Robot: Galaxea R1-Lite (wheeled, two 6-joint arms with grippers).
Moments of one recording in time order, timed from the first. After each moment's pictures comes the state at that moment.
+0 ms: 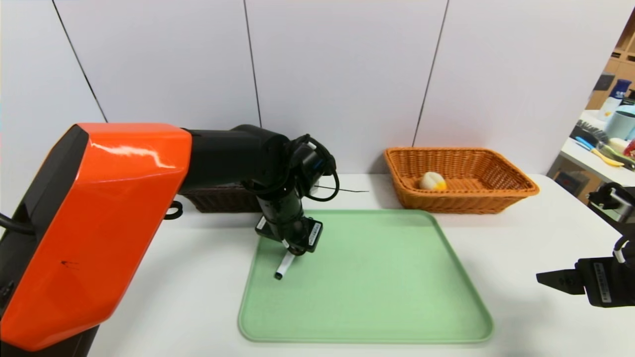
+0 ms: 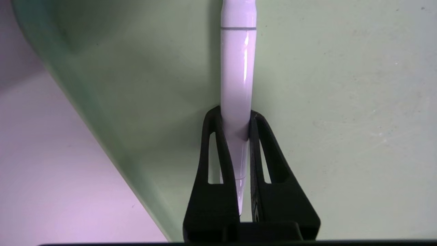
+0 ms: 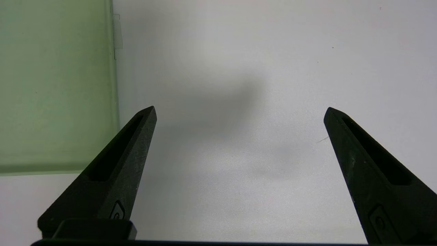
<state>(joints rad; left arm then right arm) -0.66 2.26 -1.96 0.90 0.11 -0.26 0.08 1.26 -0.77 0.38 -0.13 0.05</state>
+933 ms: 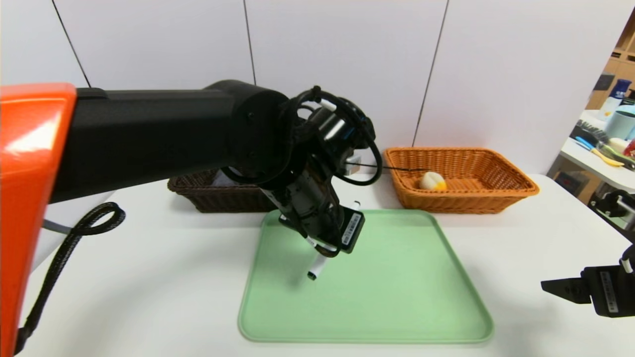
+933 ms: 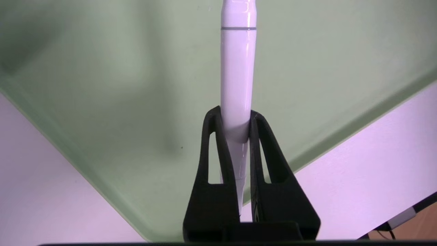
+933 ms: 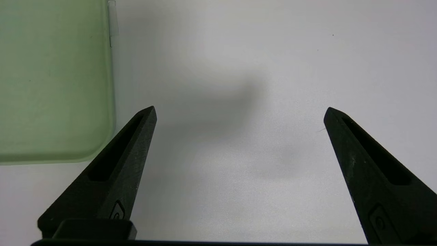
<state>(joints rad) -0.83 2.08 -1.97 0.86 0.04 -0.25 0.08 1.23 -0.74 0.39 -0.14 0.05</state>
